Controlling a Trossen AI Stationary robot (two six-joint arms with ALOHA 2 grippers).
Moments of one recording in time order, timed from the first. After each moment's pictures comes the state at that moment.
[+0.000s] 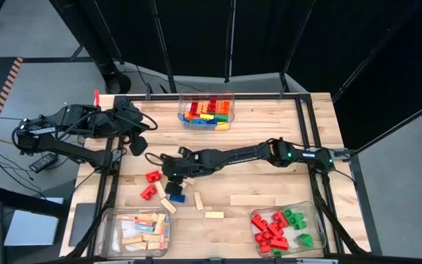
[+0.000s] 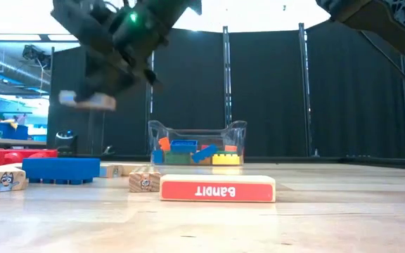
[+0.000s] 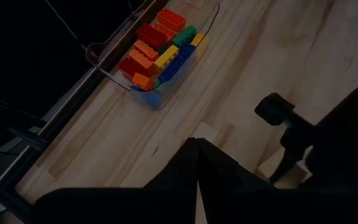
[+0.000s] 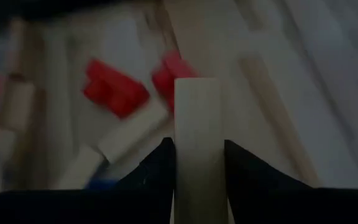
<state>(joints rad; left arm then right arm) -0.01 0.96 1.32 -1.23 -0.41 -0.40 0.13 2.50 2.35 -0.71 0.18 0.34</state>
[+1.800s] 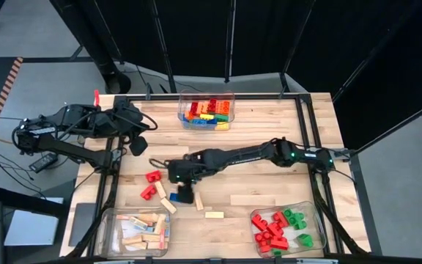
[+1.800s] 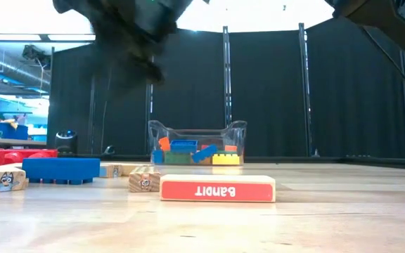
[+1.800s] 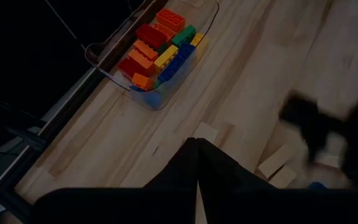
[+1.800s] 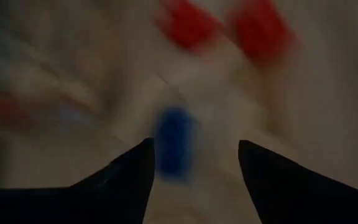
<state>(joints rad) -0.01 0.96 1.32 -1.23 -0.41 -0.40 0.14 2.46 2.35 -0.88 -0.09 0.29</state>
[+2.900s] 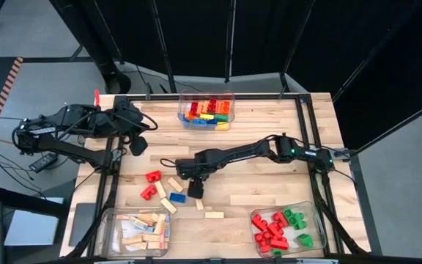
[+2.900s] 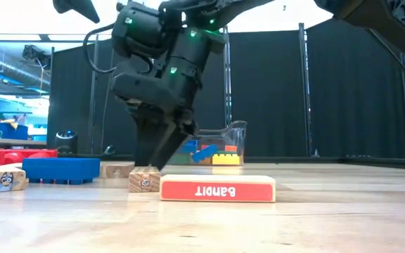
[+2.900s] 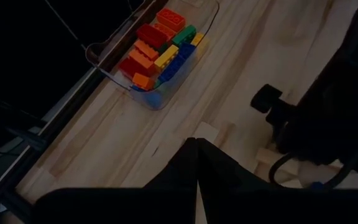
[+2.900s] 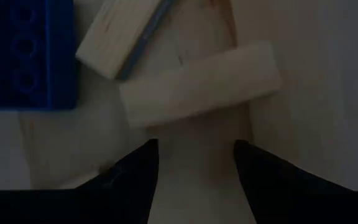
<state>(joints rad) -0.01 0.96 1.32 -1.23 -0.41 -0.39 0.09 2.44 2.05 -0.85 -0.09 0.31</state>
